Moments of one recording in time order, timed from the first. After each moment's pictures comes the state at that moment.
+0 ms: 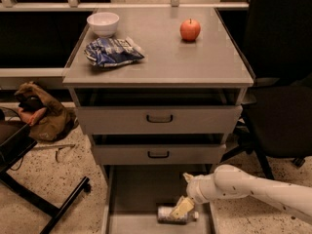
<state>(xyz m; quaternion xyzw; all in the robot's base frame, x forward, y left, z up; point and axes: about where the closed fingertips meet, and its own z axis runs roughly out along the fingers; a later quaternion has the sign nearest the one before) 0.487 -0.098 0.389 -0.50 0.80 0.23 0.26</state>
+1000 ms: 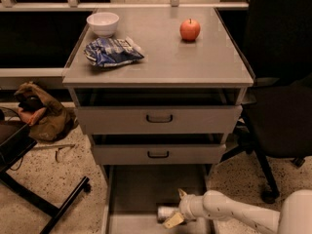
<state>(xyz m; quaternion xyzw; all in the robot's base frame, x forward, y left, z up) 0.498 -0.082 0.212 -0.45 0.81 0.24 0.30</state>
